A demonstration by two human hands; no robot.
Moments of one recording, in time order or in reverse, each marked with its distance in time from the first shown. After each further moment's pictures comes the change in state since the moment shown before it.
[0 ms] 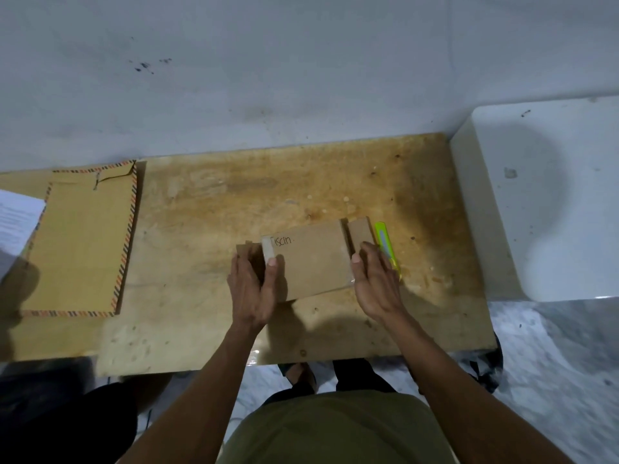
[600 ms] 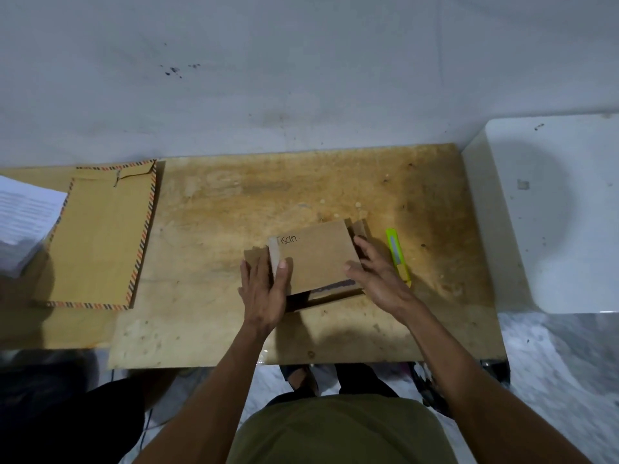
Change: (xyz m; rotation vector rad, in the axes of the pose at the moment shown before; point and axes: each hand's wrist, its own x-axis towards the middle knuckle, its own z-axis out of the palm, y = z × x) left_hand -0.013 0.007 -0.006 -0.033 -0.109 -0.161; right_hand 0.003 -0.022 -0.016 0.467 -0.351 0.046
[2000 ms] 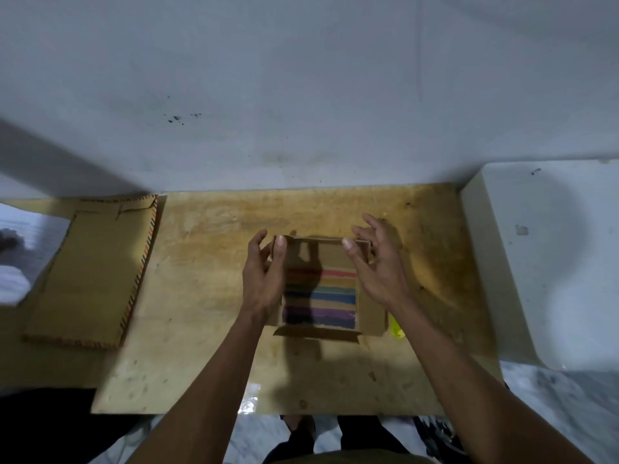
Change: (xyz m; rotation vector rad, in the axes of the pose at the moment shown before) left_hand 0.052 0.093 -0.017 -0.452 0.055 0.100; right_hand 0.038 -0.077 -0.027 -0.097 0.289 -0.397
